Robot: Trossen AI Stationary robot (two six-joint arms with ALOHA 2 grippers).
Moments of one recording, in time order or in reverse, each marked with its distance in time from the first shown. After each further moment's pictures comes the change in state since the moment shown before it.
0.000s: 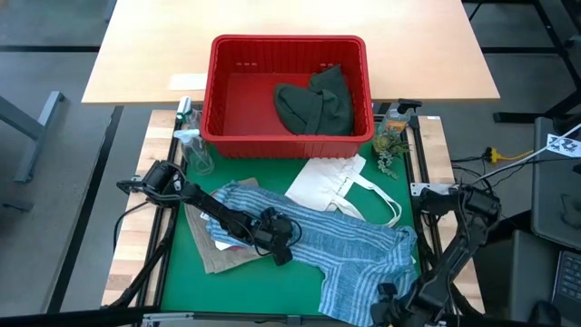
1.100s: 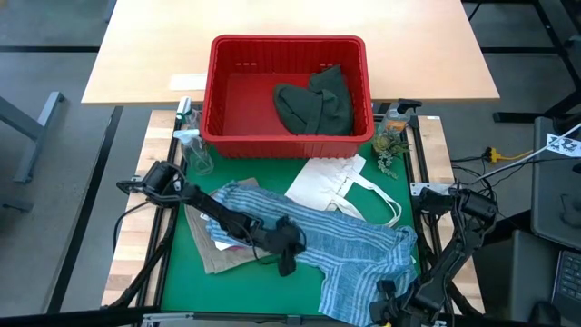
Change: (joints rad) left arm -0.017 -0.003 0.001 0.354 0.156 0.141; right arm -0.001 0.068 0.001 -0.040 0.017 -0.004
